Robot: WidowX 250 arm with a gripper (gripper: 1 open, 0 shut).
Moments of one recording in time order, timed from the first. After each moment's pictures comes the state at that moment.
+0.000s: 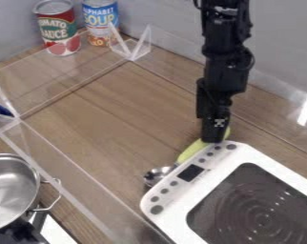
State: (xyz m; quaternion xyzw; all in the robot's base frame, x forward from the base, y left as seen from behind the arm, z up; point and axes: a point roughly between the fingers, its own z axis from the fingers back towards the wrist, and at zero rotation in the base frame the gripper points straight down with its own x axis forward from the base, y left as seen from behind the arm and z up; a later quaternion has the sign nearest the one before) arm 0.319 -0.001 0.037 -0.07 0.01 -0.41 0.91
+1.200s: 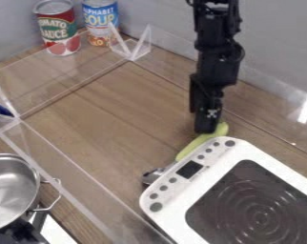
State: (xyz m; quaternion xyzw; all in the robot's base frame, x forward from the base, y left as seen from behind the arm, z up) arm 0.325 0.025 0.038 -0.08 0.02 -0.38 0.92
